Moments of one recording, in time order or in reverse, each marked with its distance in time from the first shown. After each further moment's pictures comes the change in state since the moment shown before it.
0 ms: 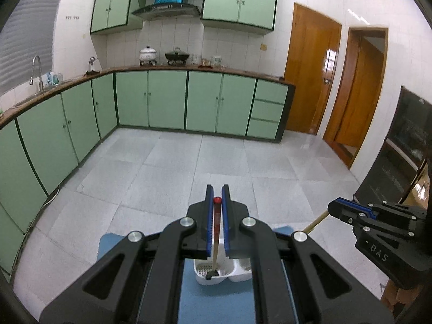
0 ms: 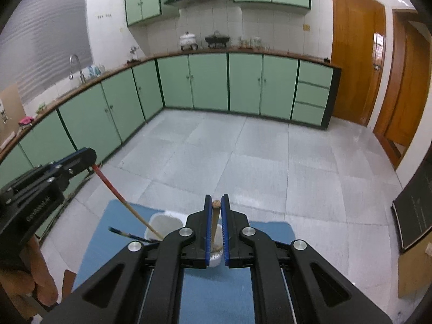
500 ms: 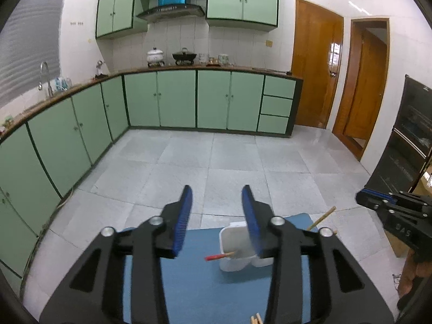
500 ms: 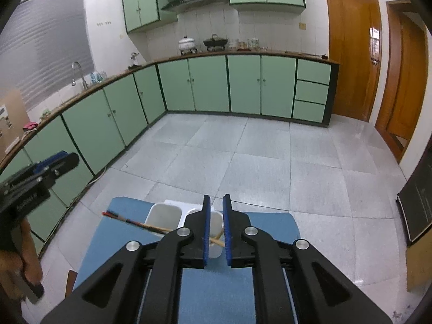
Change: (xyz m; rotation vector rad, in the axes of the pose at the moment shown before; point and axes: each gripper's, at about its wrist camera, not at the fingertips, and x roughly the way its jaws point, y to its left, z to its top) left arm -0.042 0.033 -0.017 0.041 -0.015 0.060; right arm -0.028 -0.014 -0.030 0.033 -0.050 0.034
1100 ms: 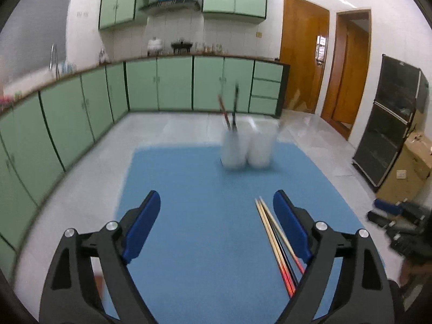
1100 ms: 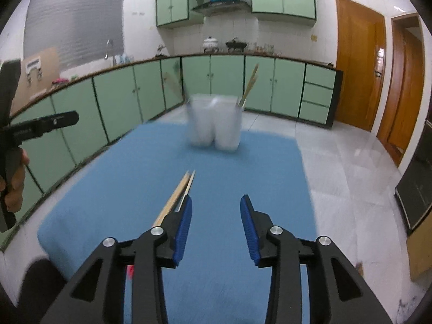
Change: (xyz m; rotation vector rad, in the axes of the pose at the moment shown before) left arm -0.135 0.018 -0.252 -0.012 0.043 -0.055; right arm -0.102 0.040 -0.312 -0.122 -0.048 0.021
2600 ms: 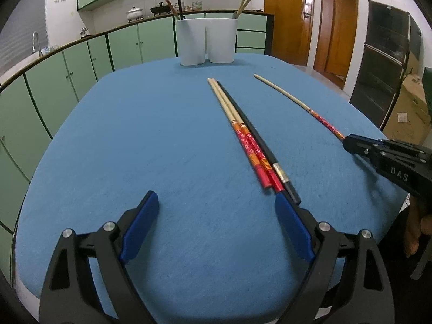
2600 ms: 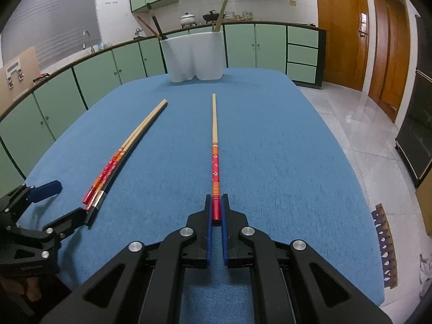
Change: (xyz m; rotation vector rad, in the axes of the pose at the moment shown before) left arm 0.054 -0.074 -0.168 0.115 0.176 0.010; right arm 0.058 -0.020 -0.092 0.135 0.105 -0.029
